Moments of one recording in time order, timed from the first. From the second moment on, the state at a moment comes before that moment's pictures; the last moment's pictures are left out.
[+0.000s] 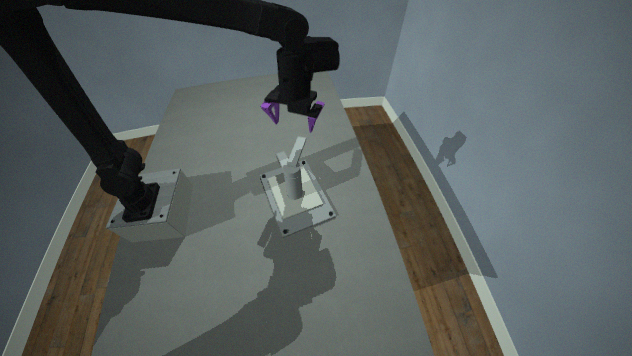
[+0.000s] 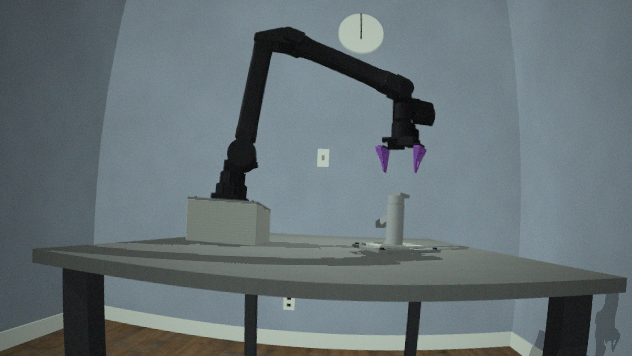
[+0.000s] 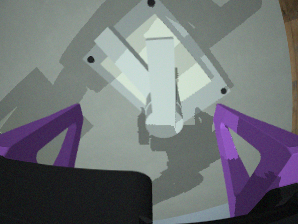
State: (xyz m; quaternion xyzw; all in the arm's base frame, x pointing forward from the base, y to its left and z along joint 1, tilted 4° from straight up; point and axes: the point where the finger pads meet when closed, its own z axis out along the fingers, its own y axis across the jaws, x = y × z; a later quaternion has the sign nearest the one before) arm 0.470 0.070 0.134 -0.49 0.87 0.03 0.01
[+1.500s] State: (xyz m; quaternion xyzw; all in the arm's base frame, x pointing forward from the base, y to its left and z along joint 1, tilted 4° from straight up) arm 0.482 0.071 0.133 -0.53 0.85 0.03 0.02
